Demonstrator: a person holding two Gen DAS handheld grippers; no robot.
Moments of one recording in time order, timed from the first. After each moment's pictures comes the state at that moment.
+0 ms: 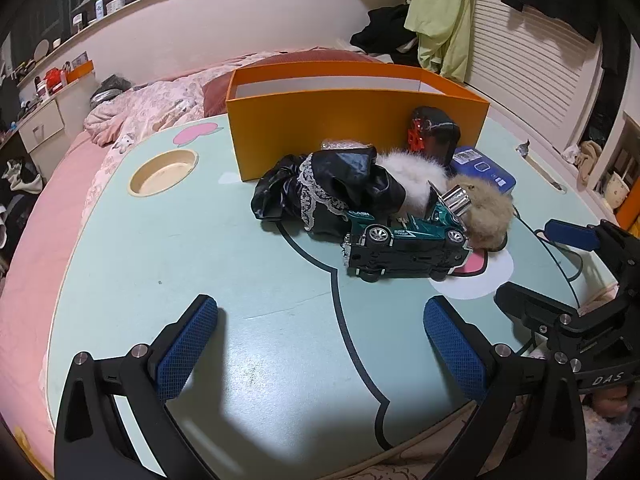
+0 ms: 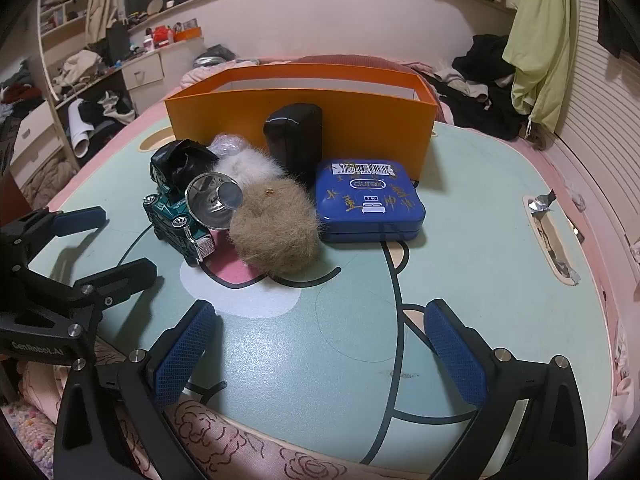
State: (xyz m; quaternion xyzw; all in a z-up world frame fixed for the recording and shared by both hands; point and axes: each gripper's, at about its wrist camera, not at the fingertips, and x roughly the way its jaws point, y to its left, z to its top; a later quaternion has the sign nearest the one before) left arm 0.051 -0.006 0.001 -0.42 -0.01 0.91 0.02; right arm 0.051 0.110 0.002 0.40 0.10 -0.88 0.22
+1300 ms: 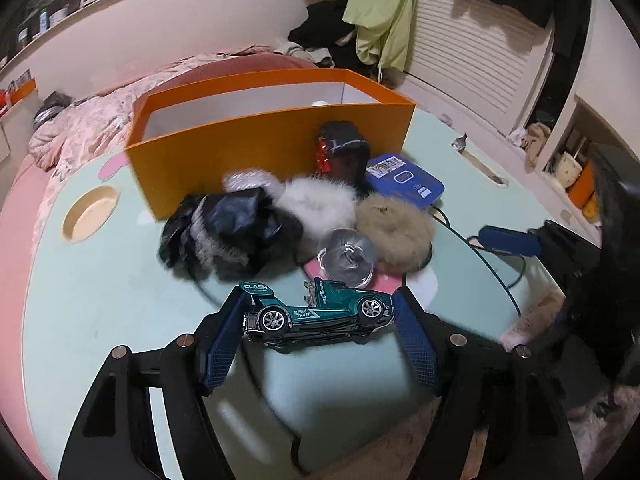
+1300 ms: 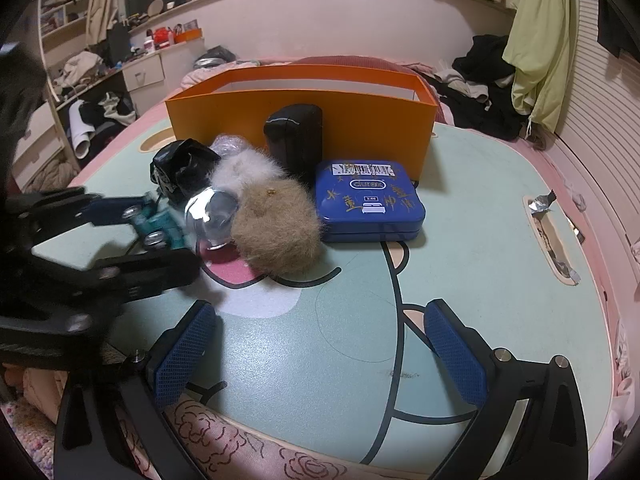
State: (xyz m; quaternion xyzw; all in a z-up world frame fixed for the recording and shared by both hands) left arm 0.040 0.026 0.018 -0.43 -0.01 0.90 0.13; right arm 0.051 0.110 0.001 0.40 0.10 -0.88 0.22
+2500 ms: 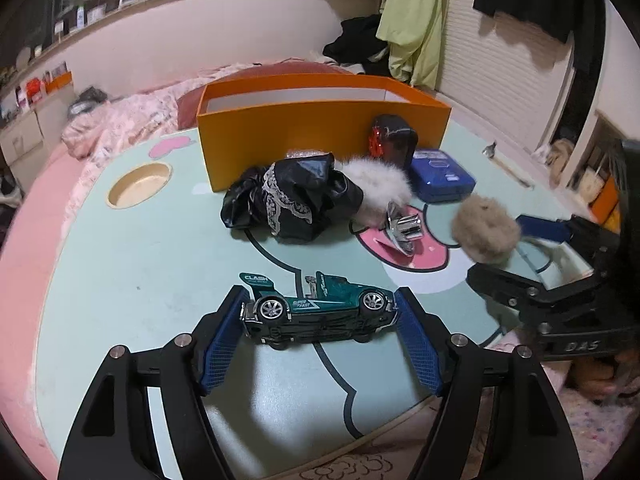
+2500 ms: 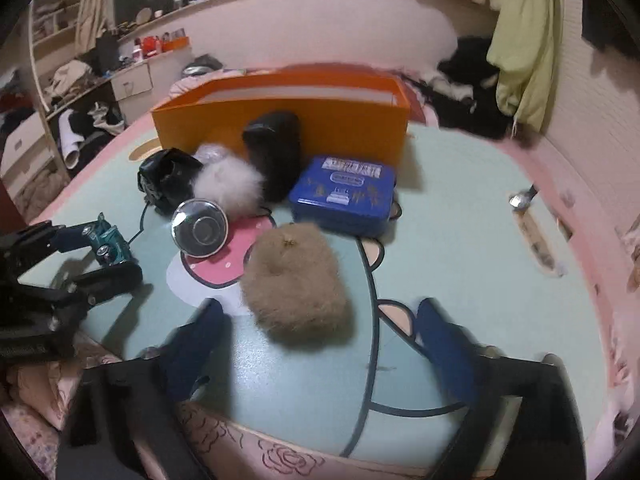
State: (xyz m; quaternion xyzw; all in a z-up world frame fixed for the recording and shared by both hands) left arm 0.061 0.009 0.007 -0.40 0.00 0.92 0.06; right arm 0.052 0.110 0.008 0.39 0.08 -0.89 0.20
